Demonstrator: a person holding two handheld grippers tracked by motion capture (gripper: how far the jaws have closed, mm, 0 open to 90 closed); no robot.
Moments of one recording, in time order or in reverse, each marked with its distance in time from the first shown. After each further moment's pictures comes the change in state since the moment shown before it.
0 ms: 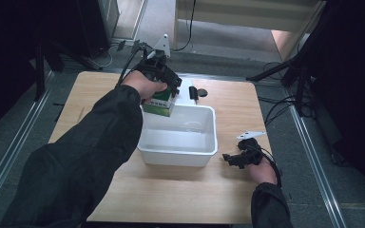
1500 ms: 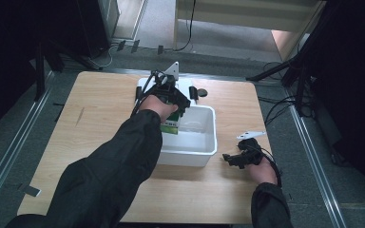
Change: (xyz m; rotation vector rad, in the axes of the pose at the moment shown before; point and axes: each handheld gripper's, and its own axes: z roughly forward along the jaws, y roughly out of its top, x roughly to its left) left arm -0.028 -0.012 0.069 0.069 0.044 -0.089; right arm 0.000 0.000 0.000 0.001 0.001 -0.003
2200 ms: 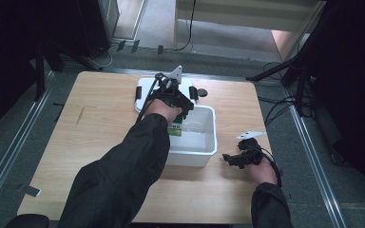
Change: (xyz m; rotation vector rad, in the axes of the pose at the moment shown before) left arm -0.006 0.002 0.014 -0.006 0.010 -0.050; right arm 0.000 0.000 0.000 -0.002 0.004 0.001
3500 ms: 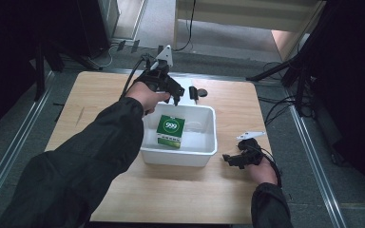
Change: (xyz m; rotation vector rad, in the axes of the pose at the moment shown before) left arm 0.035 -0.007 -0.071 -0.082 -0.045 0.135; right arm 0.000 -0.001 0.001 0.006 0.001 -0.004
